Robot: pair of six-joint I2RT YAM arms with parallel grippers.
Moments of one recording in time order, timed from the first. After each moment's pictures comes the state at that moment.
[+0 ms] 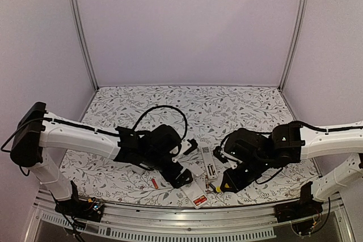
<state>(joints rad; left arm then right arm) -1.17 1.64 0.99 -0.32 0.03 -0.27 1.26 1.32 0.96 -0.79 -0.10 0.72</state>
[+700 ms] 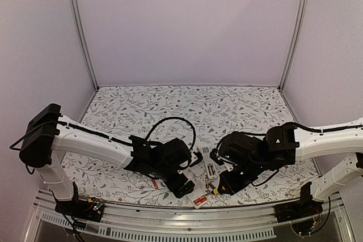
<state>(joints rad) -1.25 1.75 1.03 -0.36 -0.06 -0.28 1.29 1.37 0.99 -0.80 -0.08 0.75</state>
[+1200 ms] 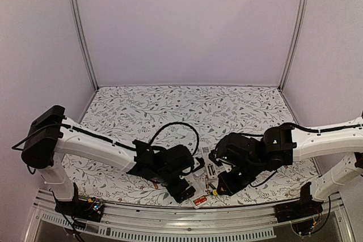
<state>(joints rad) -1.29 1.78 1.04 -0.37 -0.07 -0.27 1.30 1.40 1.00 -0.80 -0.08 0.76</state>
